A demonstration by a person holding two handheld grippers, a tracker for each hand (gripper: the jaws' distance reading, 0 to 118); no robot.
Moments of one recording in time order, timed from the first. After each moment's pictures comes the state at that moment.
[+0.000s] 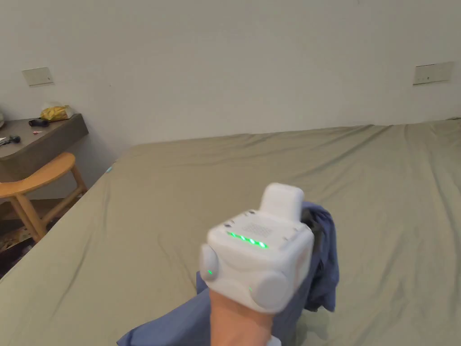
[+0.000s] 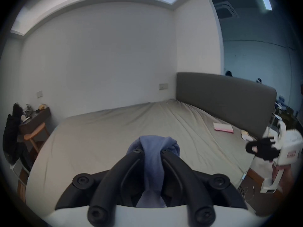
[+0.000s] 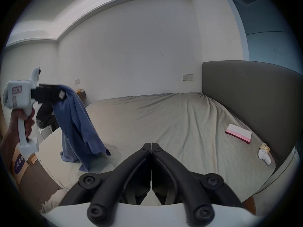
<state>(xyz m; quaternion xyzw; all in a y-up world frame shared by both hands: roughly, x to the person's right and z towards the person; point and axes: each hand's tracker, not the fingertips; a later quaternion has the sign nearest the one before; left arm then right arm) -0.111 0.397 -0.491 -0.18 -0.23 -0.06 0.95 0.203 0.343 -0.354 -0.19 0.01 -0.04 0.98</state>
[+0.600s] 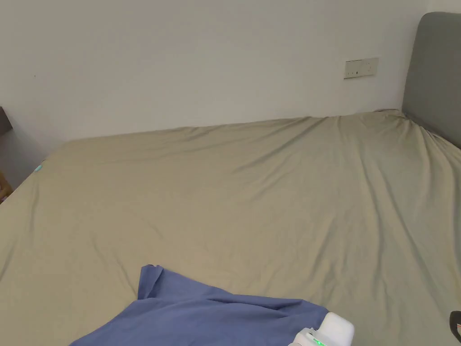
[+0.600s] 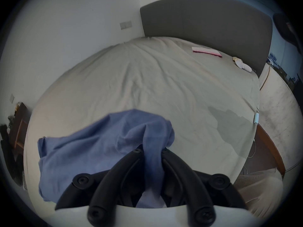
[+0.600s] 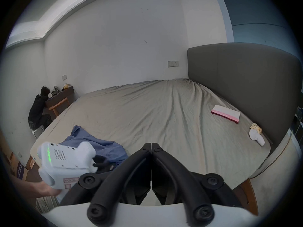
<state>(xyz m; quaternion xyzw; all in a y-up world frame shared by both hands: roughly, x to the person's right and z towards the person) 0.052 0.161 -0.468 -0.40 -0.27 -0.20 0.85 0.248 0.286 -0.329 -0.24 -0.04 -0.07 0.97</state>
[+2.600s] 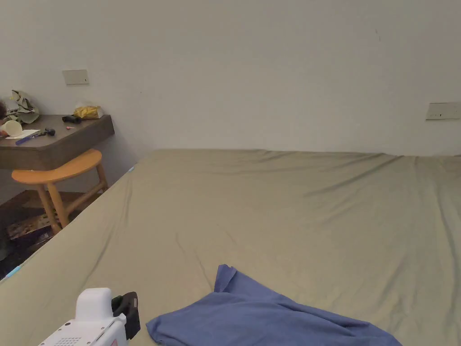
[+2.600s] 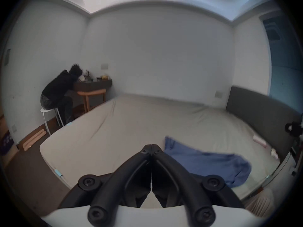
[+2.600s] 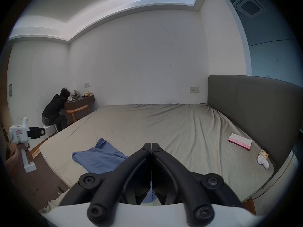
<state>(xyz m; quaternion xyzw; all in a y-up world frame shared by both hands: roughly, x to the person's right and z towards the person) -0.416 0.292 -0.371 -0.21 0.04 0.04 0.98 0.145 0.358 -0.300 -0.14 0.04 -0.01 0.99</state>
